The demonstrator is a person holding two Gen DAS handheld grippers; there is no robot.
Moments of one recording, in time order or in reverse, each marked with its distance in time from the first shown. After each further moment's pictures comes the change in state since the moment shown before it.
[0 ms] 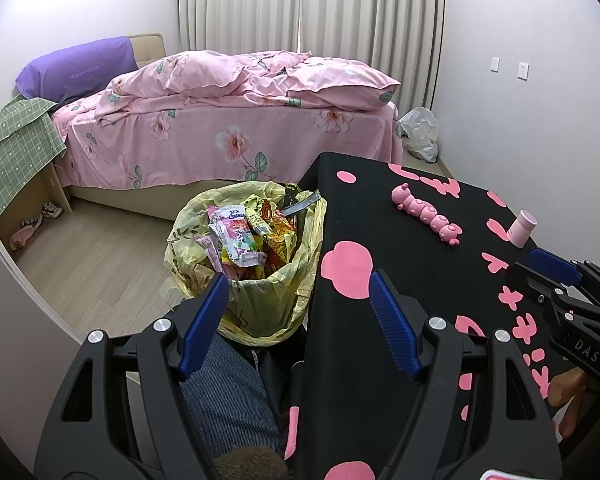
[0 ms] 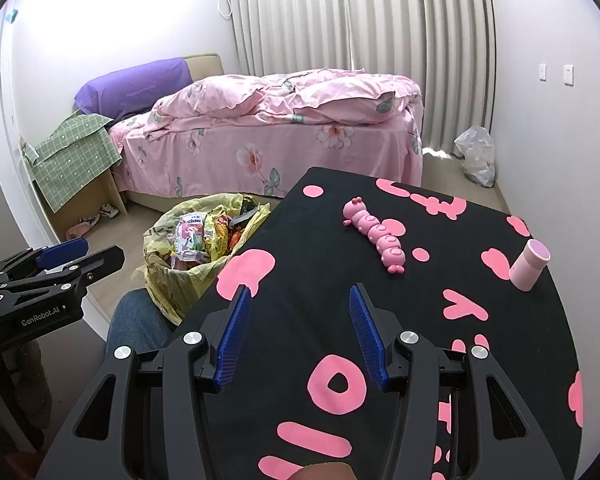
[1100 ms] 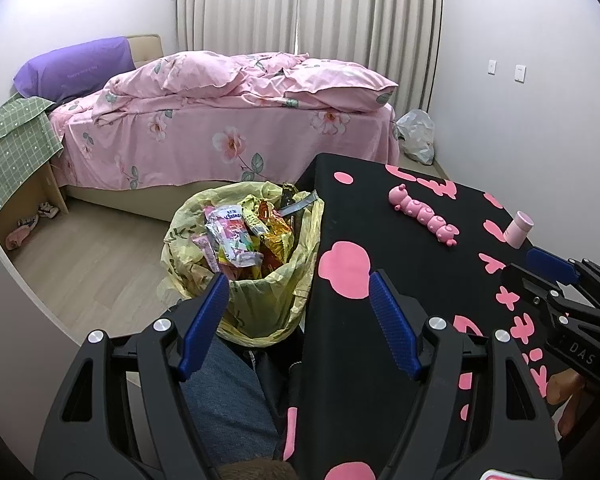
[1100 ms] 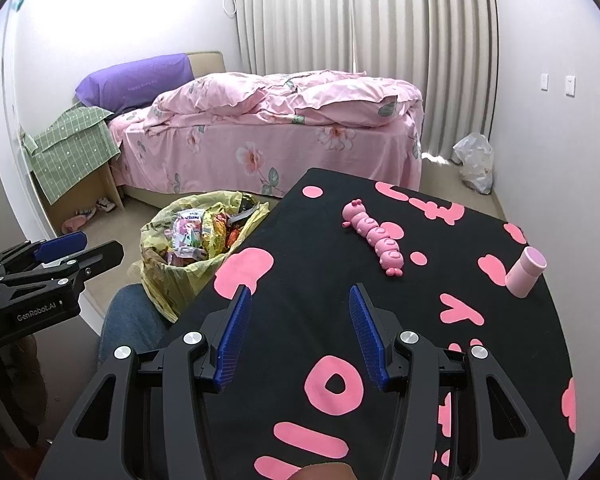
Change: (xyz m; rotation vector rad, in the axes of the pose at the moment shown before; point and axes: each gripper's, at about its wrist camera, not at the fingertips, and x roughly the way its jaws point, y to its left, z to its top) left arm 0.001 0.001 0.001 -0.001 -0.001 -0.017; right arm 0.000 0.006 0.001 -0.033 0.001 -0.024
